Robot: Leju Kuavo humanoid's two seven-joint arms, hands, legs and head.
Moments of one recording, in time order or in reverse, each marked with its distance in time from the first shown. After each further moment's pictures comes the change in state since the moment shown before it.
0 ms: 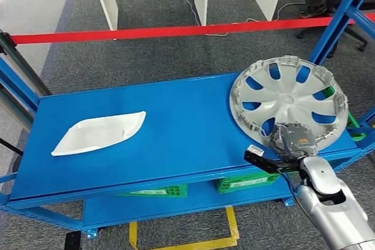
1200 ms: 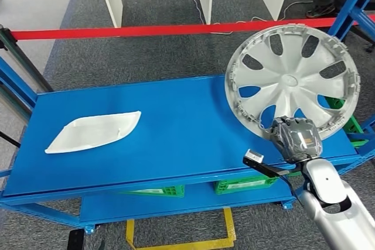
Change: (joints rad) left arm -0.008 -0.017 0.010 0.000 -0.027 0.031 0.035; right arm 0.039 -0.024 0.009 -0.149 0.129 -0.121 -0.008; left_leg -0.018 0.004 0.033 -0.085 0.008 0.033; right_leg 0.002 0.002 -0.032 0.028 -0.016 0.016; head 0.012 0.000
